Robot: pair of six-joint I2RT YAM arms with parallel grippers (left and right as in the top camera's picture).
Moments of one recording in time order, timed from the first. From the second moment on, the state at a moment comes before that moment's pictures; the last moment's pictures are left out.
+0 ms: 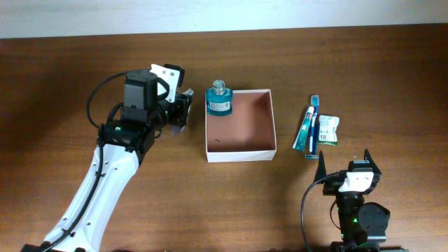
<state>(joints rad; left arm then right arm) -0.23 1.43 1.11 -0.36 0.22 -0.03 -0.06 0.01 0.01 -0.07 0.00 -0.11</state>
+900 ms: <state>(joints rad) -0.13 1.54 1.09 -0.36 0.25 -0.02 -0.06 0.01 0.01 -0.07 0.00 -0.11</state>
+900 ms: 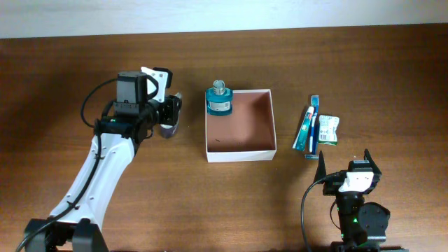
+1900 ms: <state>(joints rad) -0.09 1.54 1.09 -0.43 0.16 -0.06 -0.06 0.01 0.01 -0.07 0.00 -0.11</state>
